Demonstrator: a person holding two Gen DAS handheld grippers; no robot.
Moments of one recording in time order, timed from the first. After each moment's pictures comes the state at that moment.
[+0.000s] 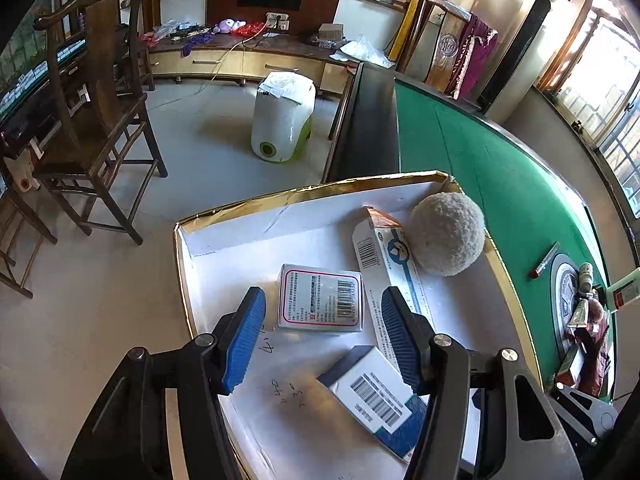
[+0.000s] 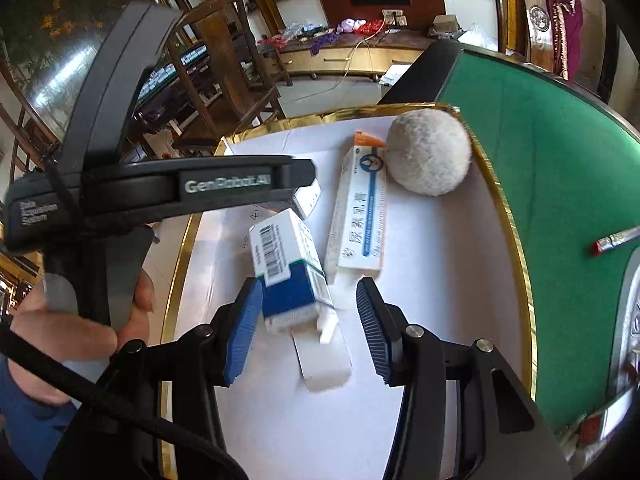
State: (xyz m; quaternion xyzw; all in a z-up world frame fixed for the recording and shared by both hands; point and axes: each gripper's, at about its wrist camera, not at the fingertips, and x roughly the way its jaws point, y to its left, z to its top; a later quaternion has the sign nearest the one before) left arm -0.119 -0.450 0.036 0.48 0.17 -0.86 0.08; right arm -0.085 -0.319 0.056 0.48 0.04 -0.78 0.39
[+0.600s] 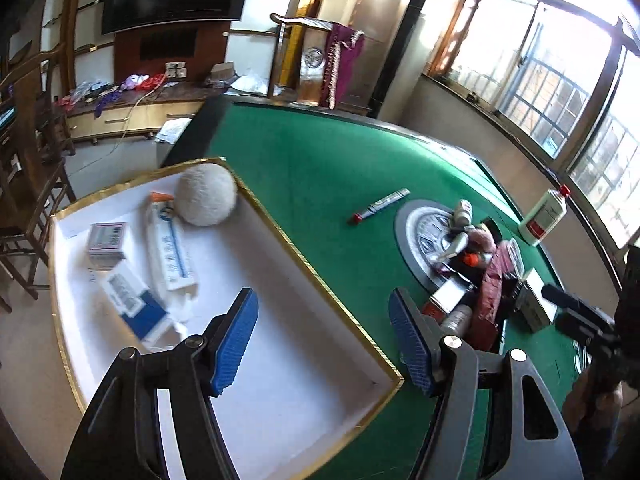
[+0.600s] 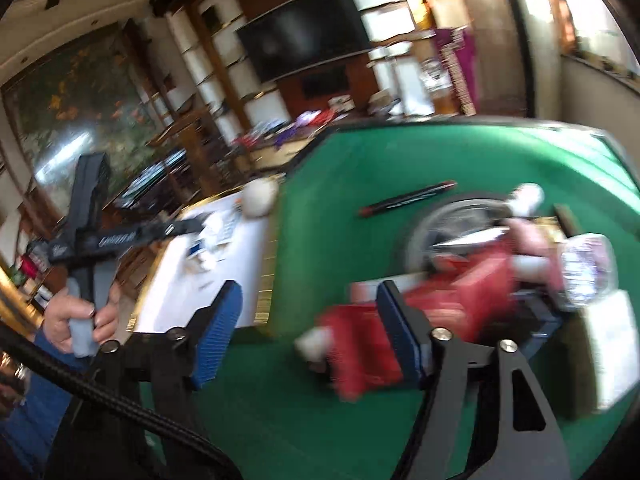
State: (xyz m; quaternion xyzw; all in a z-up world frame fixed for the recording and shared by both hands) left arm -0.066 -0.261 0.086 0.42 0.11 -0.90 -0.07; right arm -0.023 -0.014 0.108 0.35 -0.06 -0.88 0.32
